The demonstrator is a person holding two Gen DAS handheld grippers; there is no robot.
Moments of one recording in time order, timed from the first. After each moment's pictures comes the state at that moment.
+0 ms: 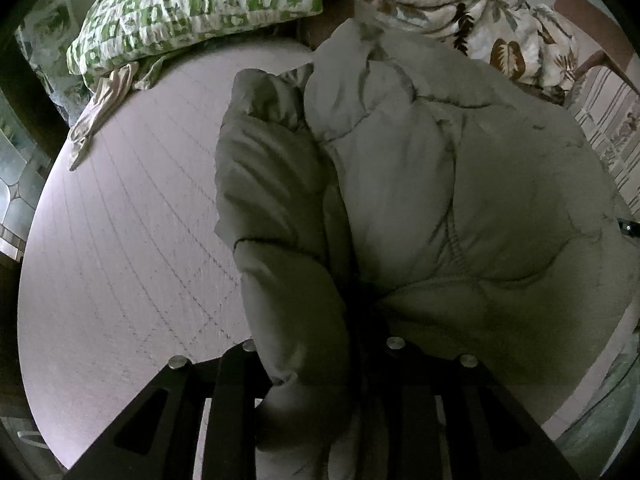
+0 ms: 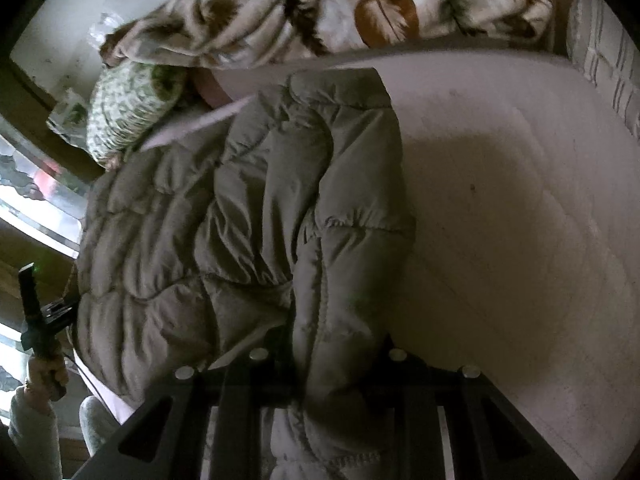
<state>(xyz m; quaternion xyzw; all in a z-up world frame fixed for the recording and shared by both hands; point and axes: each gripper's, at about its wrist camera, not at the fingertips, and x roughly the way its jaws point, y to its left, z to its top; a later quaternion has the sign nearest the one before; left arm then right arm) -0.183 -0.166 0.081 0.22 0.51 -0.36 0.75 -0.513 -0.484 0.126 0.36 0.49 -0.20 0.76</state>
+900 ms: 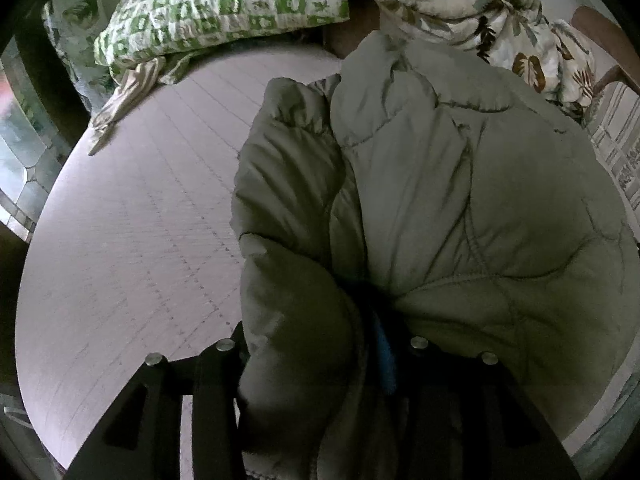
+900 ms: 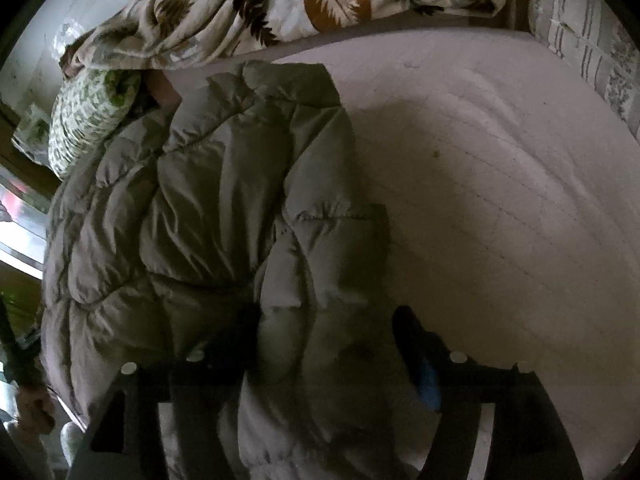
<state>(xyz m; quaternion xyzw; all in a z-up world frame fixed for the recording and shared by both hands) -0.204 -0.155 0.072 0.20 0.49 -0.33 0.79 -0.509 -0.473 0.092 0.37 0.49 -0.27 0.74</state>
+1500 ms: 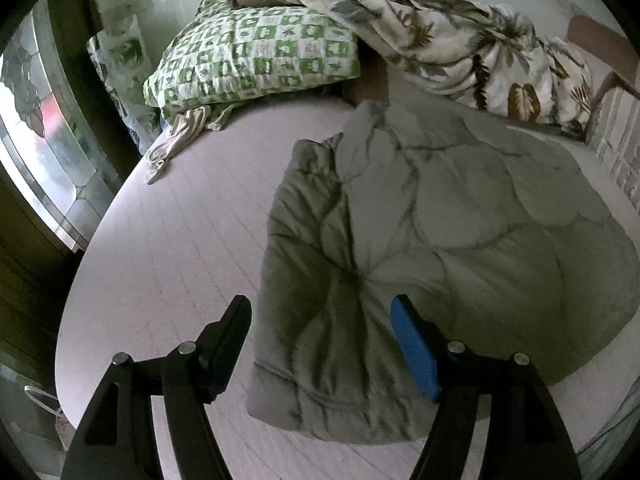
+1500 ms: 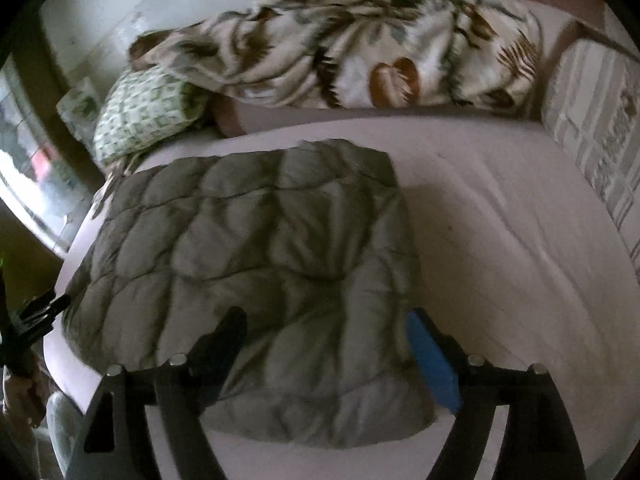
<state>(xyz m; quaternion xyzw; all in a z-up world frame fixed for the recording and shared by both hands) -0.277 -0.123 0.133 0.21 0.41 -0.29 0.84 -0.500 -0.402 0.197 0.26 0.45 -0.26 0.81</state>
